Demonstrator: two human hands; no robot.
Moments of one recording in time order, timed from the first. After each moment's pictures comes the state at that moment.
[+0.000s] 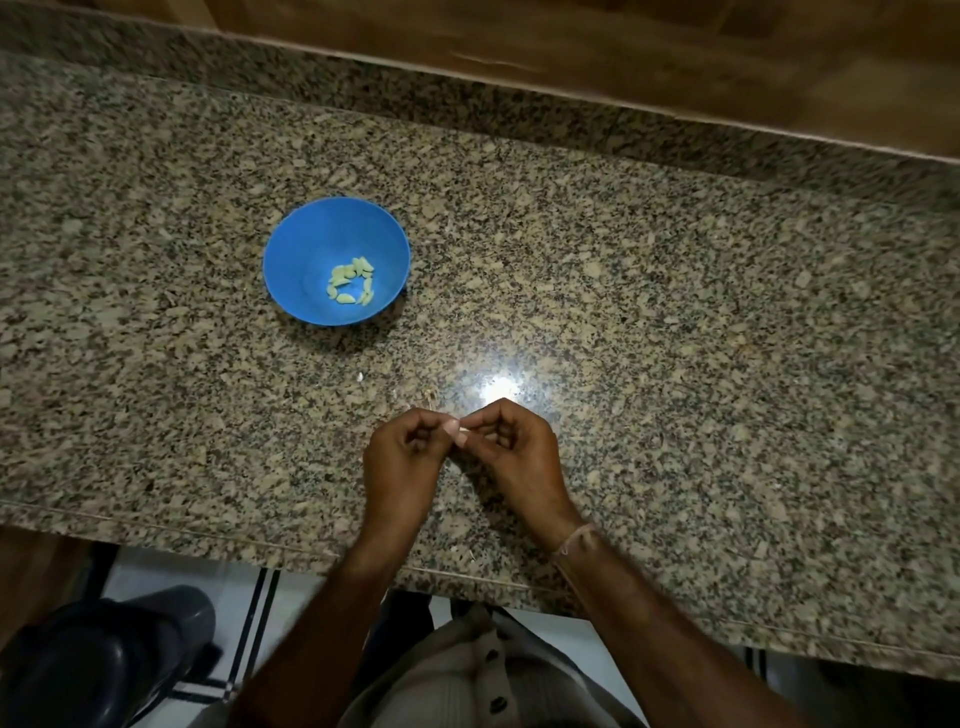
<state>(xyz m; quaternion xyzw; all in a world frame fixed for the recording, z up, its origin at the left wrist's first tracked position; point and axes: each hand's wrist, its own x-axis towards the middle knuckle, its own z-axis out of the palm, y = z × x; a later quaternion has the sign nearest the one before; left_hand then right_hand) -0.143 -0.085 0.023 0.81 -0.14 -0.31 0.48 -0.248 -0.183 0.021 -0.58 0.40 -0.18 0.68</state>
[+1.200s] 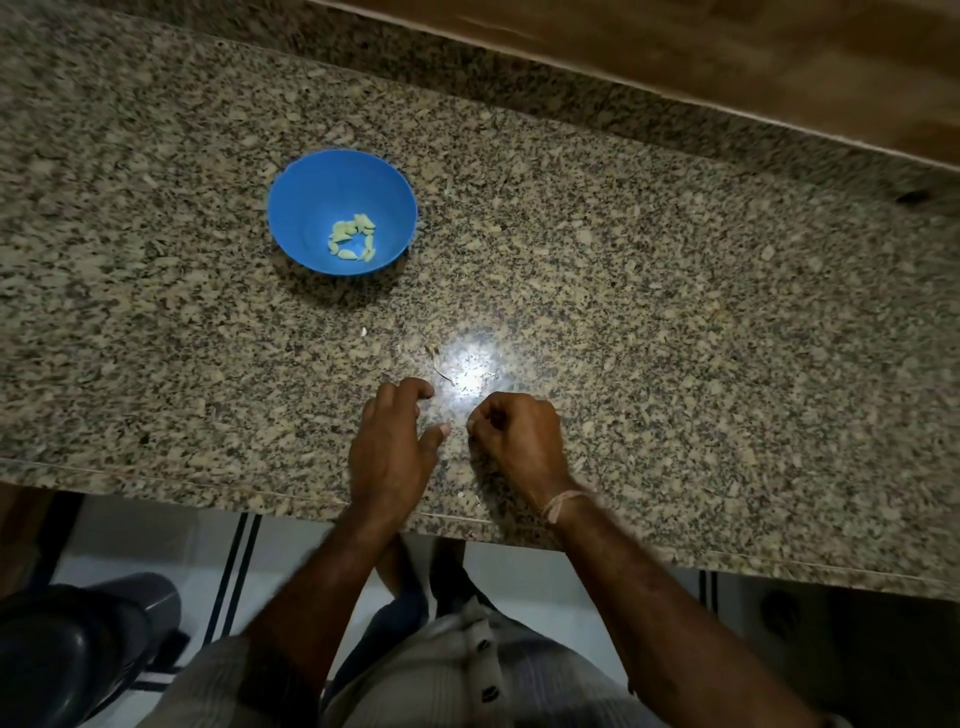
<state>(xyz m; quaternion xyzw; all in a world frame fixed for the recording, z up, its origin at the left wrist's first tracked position) -0.142 -0.038 0.001 0.87 -0.34 -0.21 0.28 -0.261 -0.157 0.011 -0.83 0.43 -0.06 0.34</state>
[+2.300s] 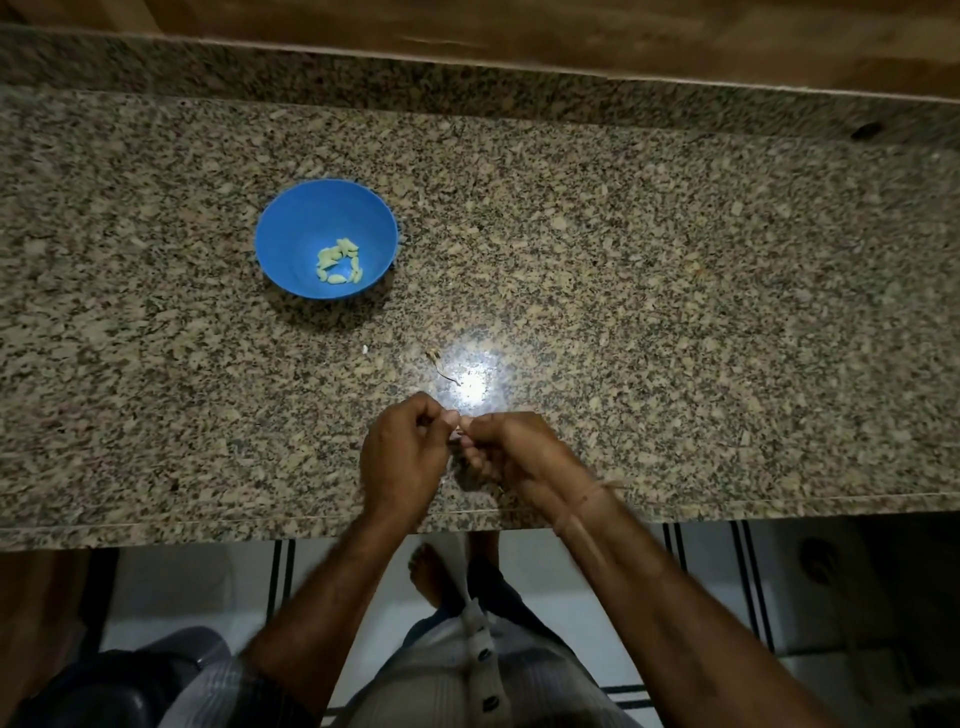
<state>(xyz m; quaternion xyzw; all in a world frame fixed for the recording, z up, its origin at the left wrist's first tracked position) -0.131 -0.032 0.030 0.84 -0.32 -0.27 0.35 -0.247 -0.124 0.038 -0.32 0.54 -0.05 0.78</state>
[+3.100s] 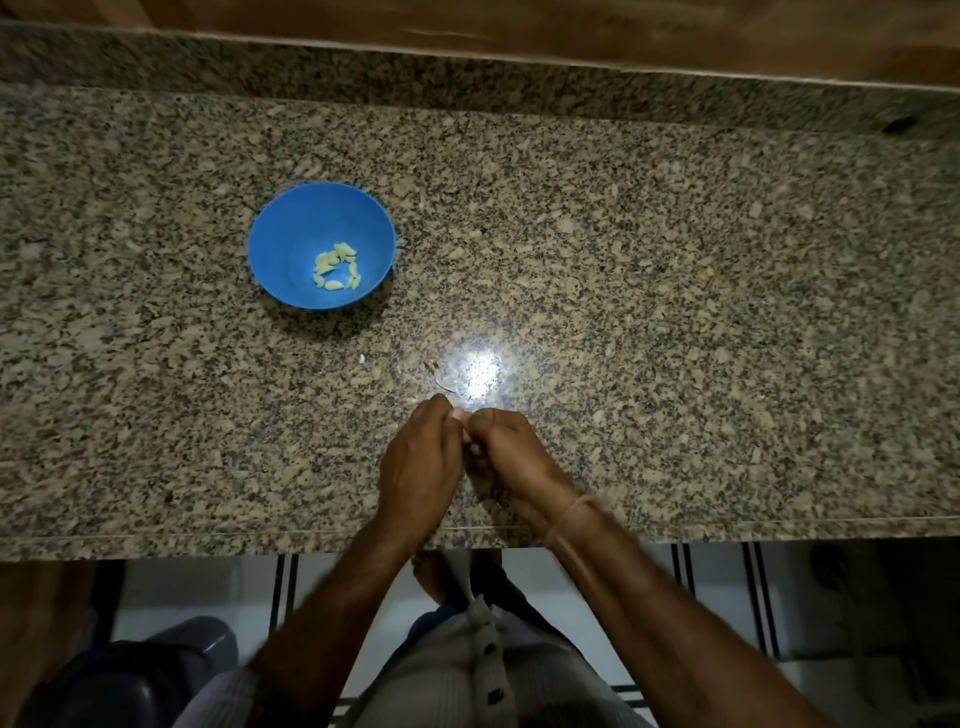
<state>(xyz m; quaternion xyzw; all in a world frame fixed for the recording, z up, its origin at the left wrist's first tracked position) -0.141 -0.050 0.020 0.81 -0.38 -0.29 0.34 -0.238 -0.130 0.034 -0.55 0.52 -0.06 0.65</state>
